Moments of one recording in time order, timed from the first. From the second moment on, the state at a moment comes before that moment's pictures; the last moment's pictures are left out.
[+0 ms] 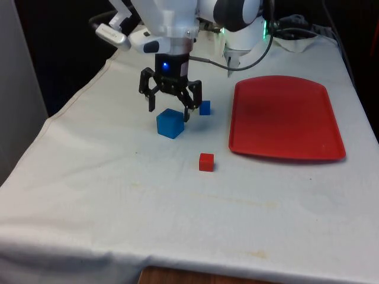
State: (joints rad) arm 0.52 0.63 -0.76 -2.10 0.60 2.57 -0.41
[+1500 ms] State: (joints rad) arm 0.55 0.62 -0.79 -2.11 0.63 2.60 -0.42
